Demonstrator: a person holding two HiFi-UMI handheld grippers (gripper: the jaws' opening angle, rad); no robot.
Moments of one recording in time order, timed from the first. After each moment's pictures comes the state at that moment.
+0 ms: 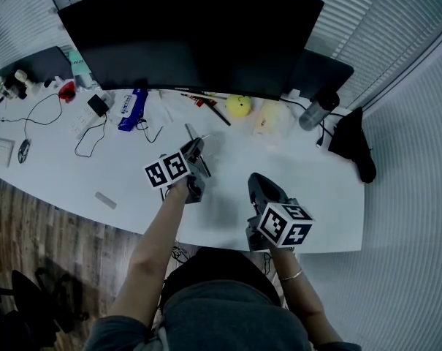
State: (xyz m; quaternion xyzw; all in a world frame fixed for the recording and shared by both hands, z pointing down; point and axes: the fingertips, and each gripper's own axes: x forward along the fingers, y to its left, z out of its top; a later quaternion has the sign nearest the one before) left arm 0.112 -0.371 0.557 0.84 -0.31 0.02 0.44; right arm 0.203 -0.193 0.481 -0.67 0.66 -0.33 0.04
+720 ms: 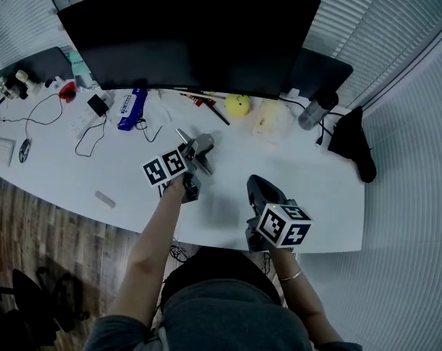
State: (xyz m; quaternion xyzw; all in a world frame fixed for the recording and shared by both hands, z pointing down) left arm 0.094 -0.379 0.575 0.82 -0.37 0.06 0.44; right arm 0.204 -0.188 0.488 -0.66 0.66 -0.34 0.04
